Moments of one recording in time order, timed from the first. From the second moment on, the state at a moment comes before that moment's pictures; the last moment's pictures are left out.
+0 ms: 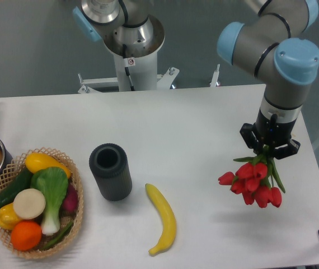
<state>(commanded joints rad) 2.72 -1.94 -1.40 -1.19 1.48 1.24</state>
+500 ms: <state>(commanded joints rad) 2.67 -1.89 -1.42 -1.18 1.28 1.18</state>
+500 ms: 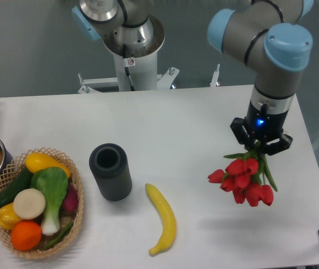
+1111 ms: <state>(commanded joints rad) 2.67 -1.77 -1.61 -1.05 0.60 1.10</state>
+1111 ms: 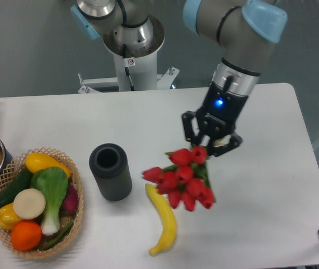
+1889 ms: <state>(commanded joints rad) 2.66 -1.79 -1.72 -0.98 -0.01 1.06</state>
